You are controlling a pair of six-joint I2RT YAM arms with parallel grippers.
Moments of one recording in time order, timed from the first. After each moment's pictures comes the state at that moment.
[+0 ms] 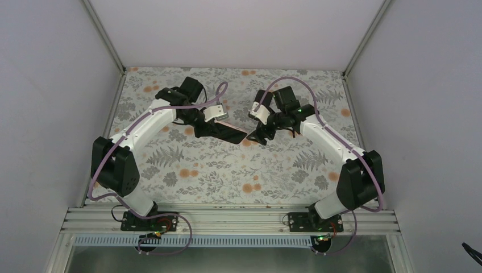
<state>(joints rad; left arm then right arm) -0.45 1.63 1.42 -1.03 0.64 0.70 0.46 1.51 1.20 -0.66 -0.51 -0.63</state>
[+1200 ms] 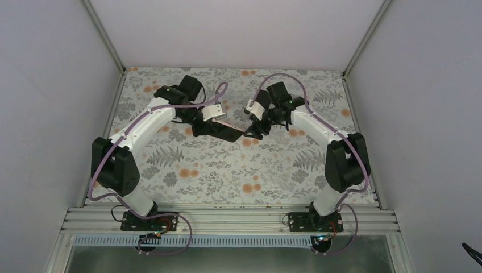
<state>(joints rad) -0.44 1.63 1.45 -1.08 0.58 0.73 0.43 1.70 1.30 -0.66 -0.54 -0.65</state>
